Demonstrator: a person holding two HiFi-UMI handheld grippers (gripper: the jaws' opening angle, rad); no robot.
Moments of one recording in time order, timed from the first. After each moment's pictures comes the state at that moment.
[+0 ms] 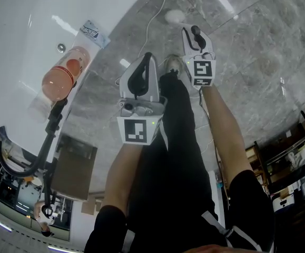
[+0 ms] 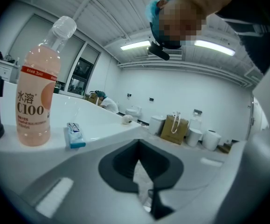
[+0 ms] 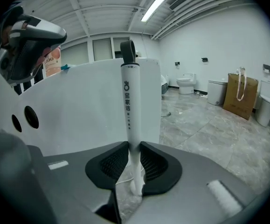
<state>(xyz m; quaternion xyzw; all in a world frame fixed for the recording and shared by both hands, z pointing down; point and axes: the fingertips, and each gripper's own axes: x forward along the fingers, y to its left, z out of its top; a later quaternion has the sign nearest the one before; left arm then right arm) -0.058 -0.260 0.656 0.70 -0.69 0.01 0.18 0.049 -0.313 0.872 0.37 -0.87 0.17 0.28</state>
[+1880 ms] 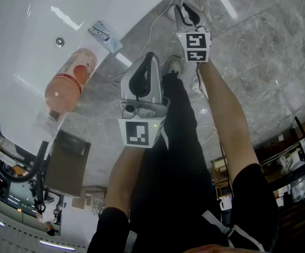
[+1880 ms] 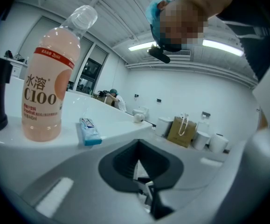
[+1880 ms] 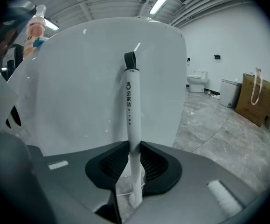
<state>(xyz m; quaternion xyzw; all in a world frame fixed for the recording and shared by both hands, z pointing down) -0.092 -0.266 0.673 0.66 -0.72 0.00 0.20 -0.039 -0.375 0.916 0.32 -0.88 0.15 0.31</state>
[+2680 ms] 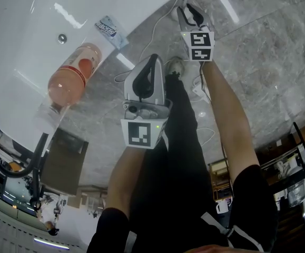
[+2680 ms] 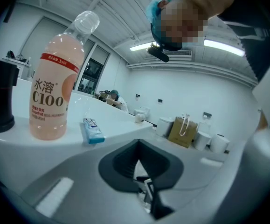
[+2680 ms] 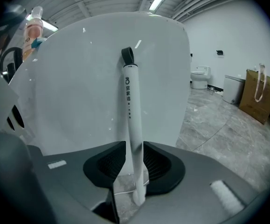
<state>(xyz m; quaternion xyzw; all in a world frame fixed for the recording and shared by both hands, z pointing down) -0.092 -0.258 0.670 0.65 -0.73 -0.01 0.20 -0.043 -0.373 0.919 0.30 -0.88 0.17 0.32</state>
